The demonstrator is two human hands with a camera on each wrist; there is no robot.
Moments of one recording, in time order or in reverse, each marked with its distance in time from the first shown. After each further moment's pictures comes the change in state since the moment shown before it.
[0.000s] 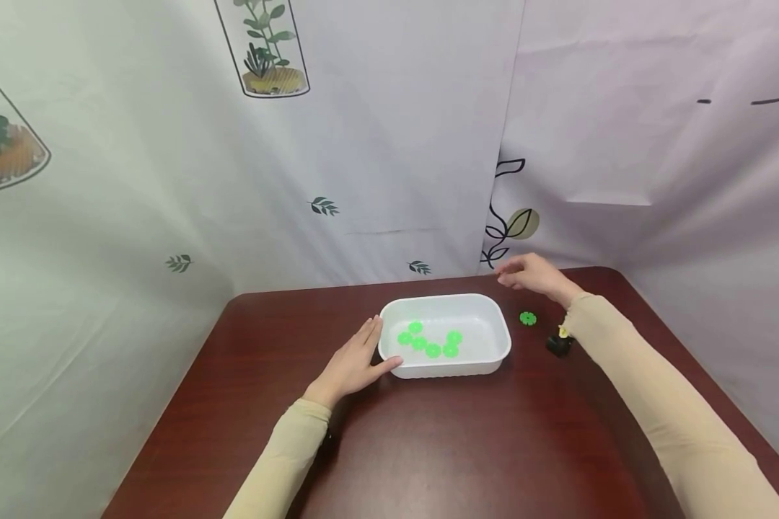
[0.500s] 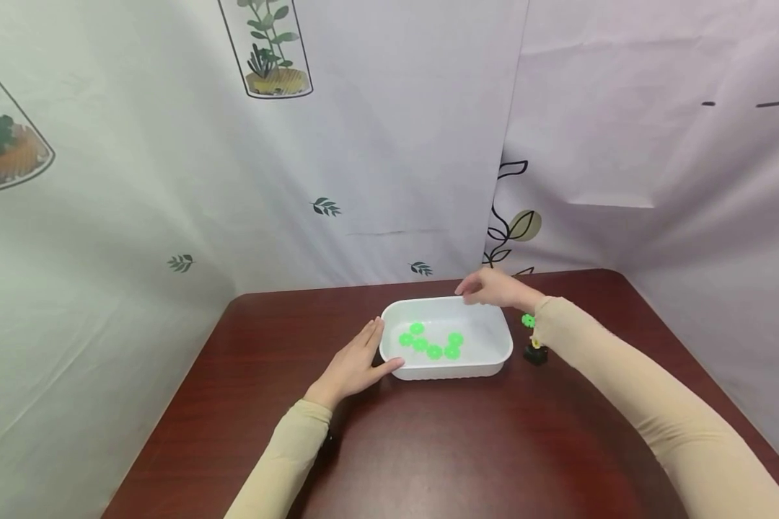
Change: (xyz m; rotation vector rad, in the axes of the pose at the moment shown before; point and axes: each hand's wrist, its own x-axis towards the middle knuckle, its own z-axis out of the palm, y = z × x) left_hand 0.000 -0.002 0.001 0.004 0.002 0.000; right_hand 0.017 -0.047 0.049 -0.220 -0.196 -0.113
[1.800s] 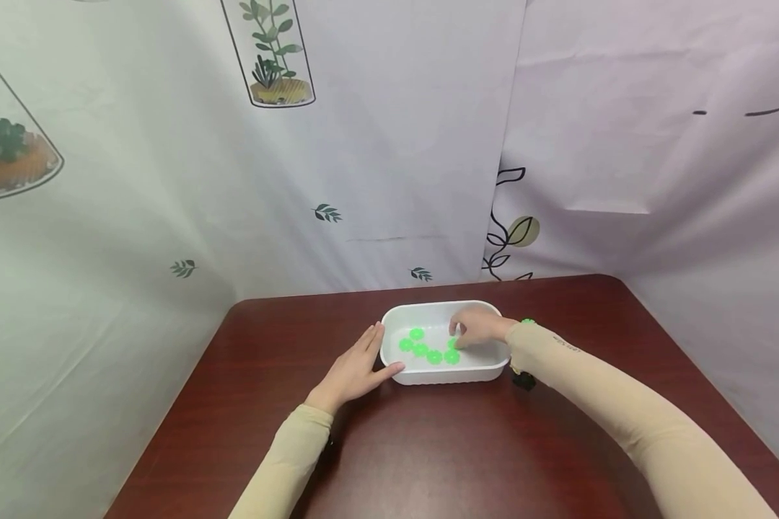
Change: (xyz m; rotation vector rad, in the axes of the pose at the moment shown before) left_hand -0.006 0.003 0.000 -0.018 0.002 -0.016; right_hand 0.008 0.010 0.062 -0.288 -0.126 -0.105
